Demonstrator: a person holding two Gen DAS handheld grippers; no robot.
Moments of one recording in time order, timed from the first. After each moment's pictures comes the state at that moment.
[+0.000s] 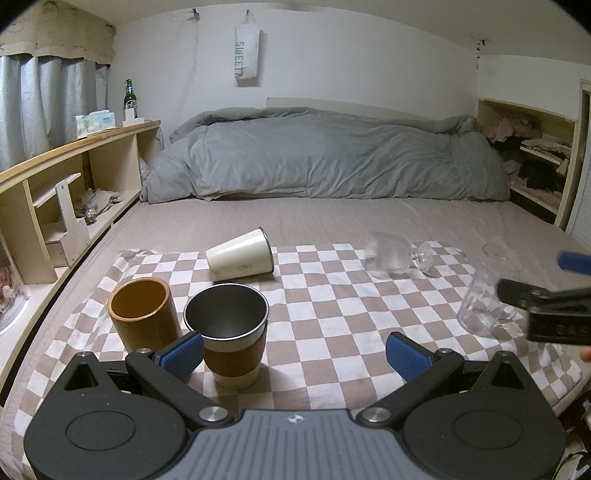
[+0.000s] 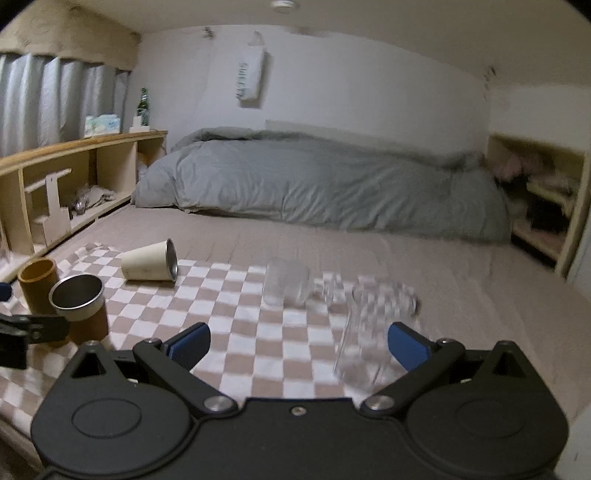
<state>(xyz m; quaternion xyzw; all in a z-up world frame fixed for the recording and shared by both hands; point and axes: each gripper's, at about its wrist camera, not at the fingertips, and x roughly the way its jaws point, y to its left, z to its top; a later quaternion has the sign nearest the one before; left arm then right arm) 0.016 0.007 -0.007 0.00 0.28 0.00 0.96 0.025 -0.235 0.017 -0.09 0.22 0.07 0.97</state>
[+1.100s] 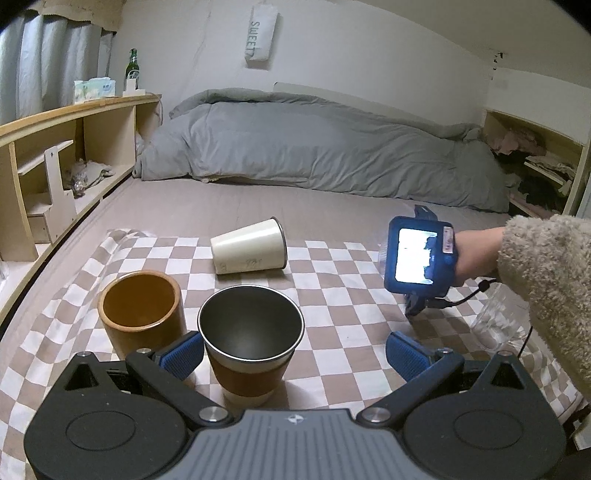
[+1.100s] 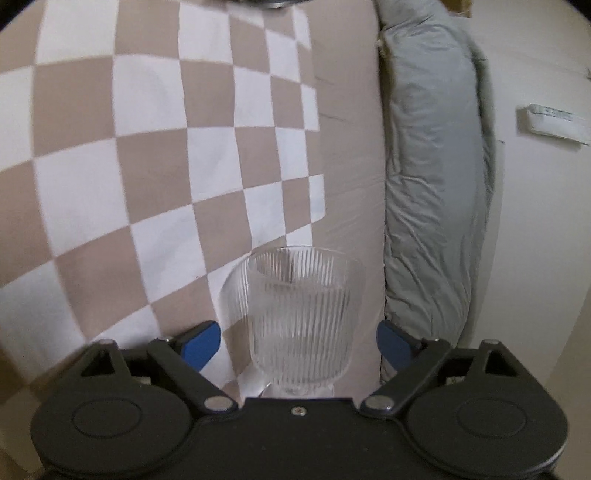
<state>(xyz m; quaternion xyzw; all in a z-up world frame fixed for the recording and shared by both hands) 0.060 0.058 -0.025 -0.05 0.30 -0.02 0.95 0.296 -0.099 -0.156 -0.70 0.29 0.12 0.65</state>
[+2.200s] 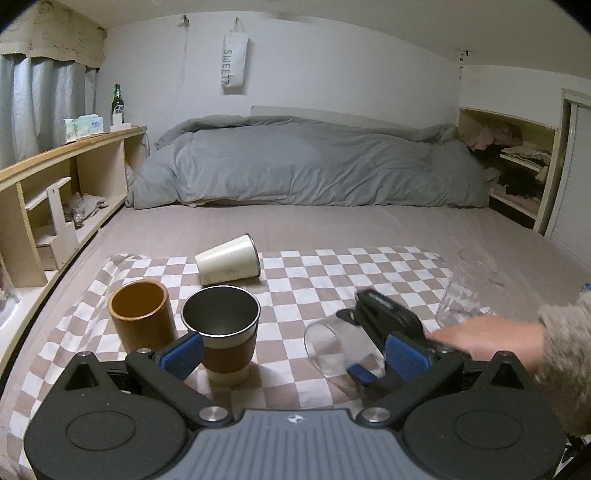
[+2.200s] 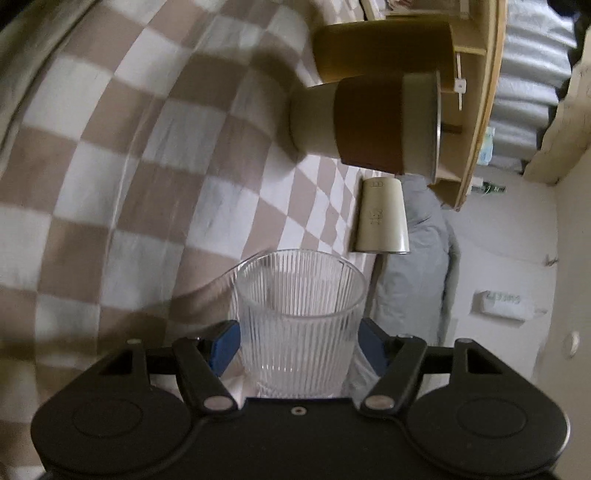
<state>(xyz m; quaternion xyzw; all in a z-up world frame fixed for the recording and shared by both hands) -0.011 0.015 0.004 -0.01 0.27 -0.03 0.96 0.049 -0.102 -0.147 -0.74 0.06 0.28 0.61</state>
